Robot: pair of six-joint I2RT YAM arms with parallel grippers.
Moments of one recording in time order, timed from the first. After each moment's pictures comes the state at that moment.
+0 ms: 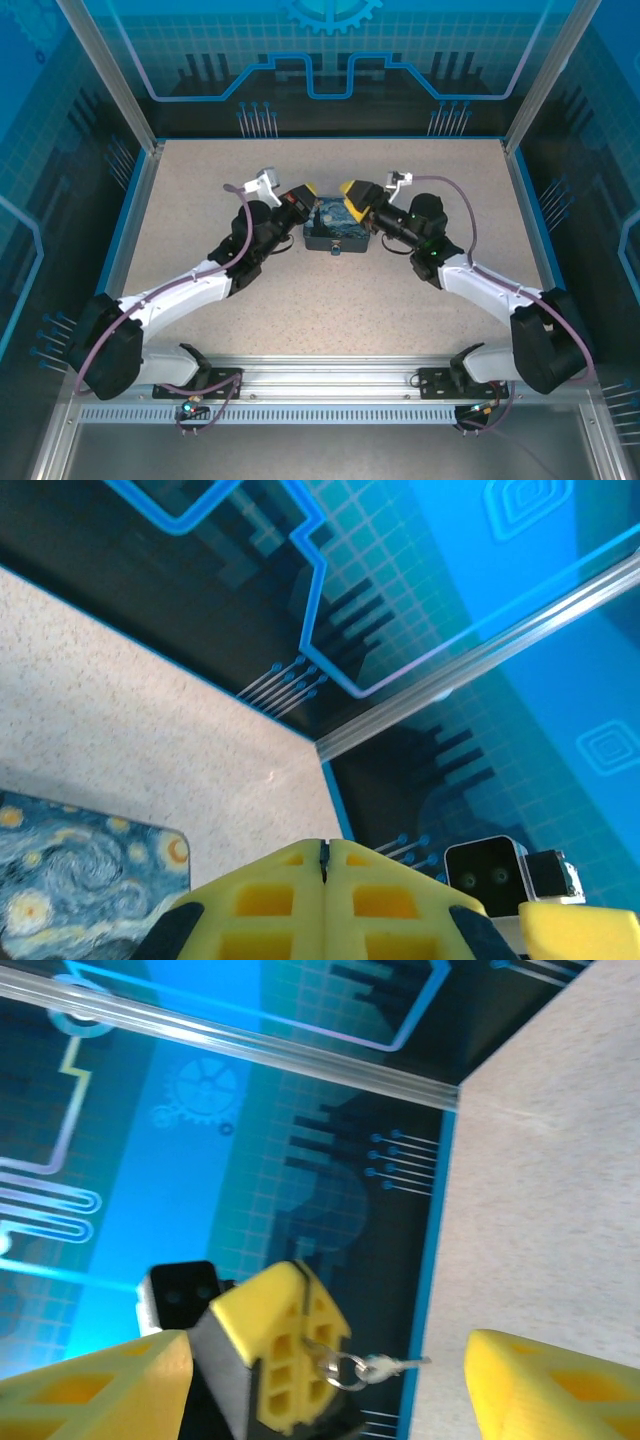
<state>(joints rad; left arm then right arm) -0.62 1.31 0.77 0.52 -0.14 -0.97 0.49 1.35 0.75 0.64 -0.42 1.32</state>
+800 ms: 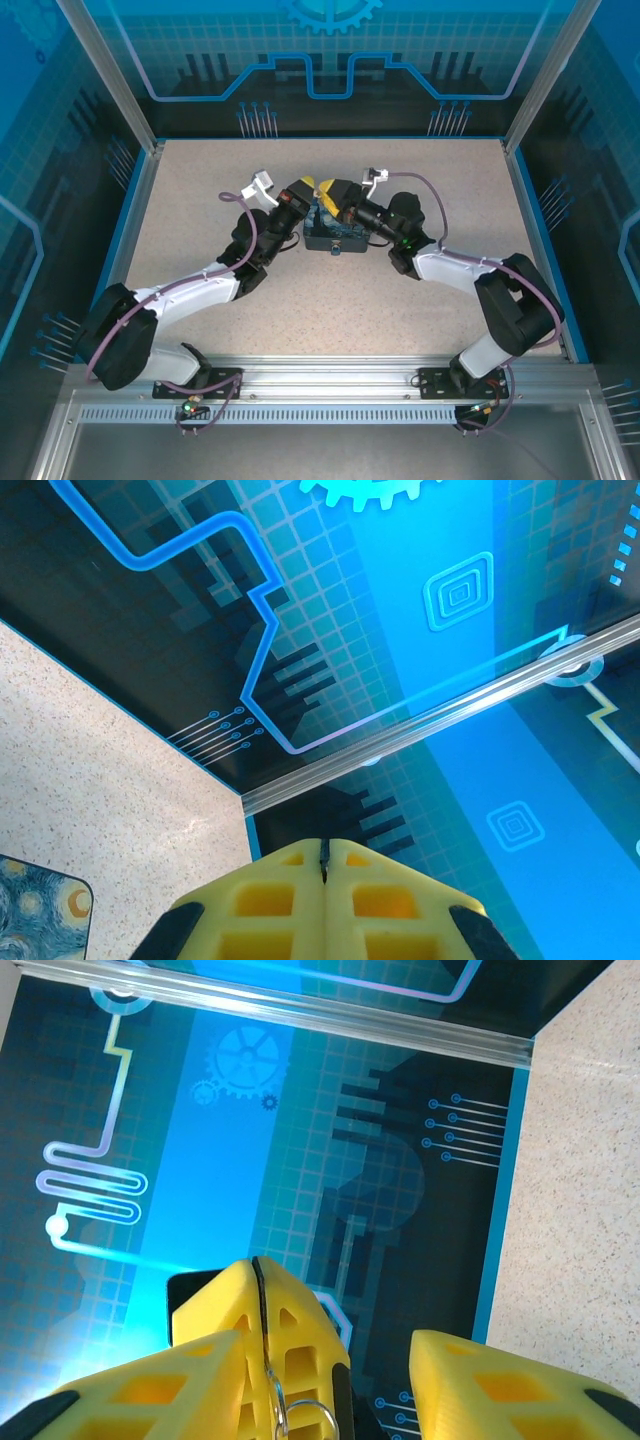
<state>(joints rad) -0.64 1.37 0.73 0.77 -0.21 -1.11 0.55 1.57 0.82 0.89 -0.45 1.44</state>
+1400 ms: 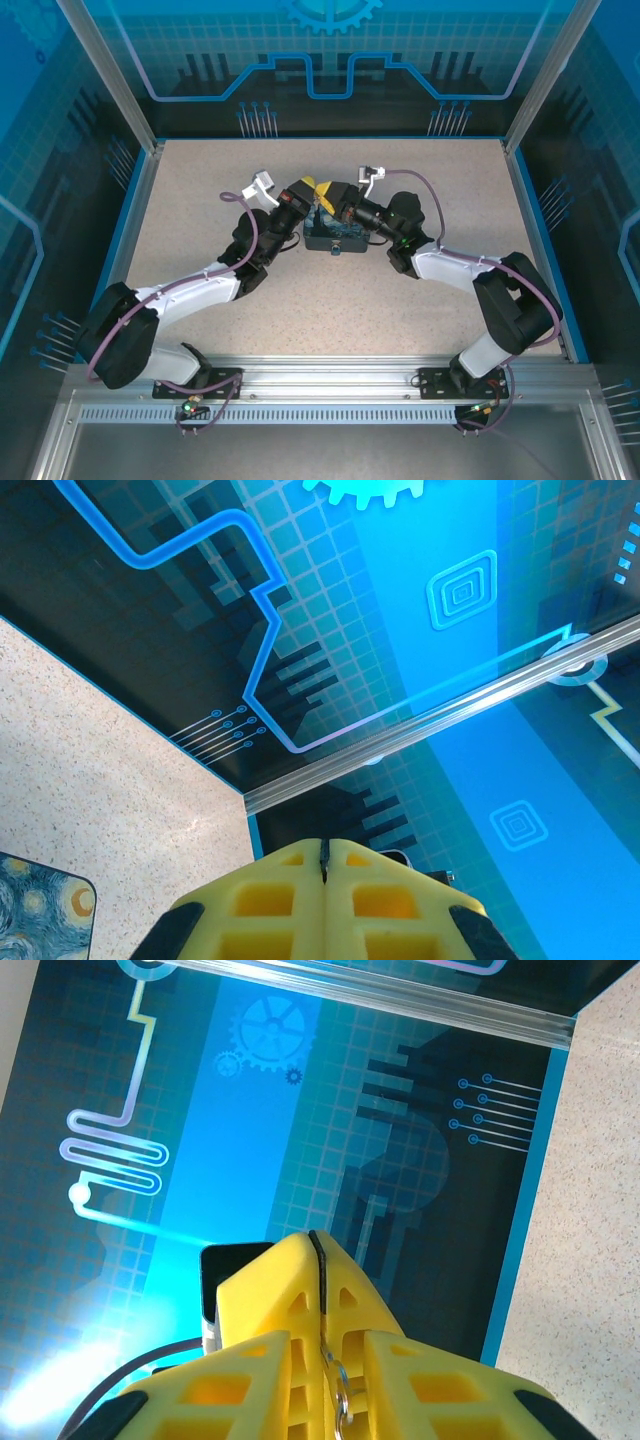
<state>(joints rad) -0.64 1.38 0.73 0.77 -0.21 -1.11 0.56 1.58 0.83 0.93 -0.50 1.44</state>
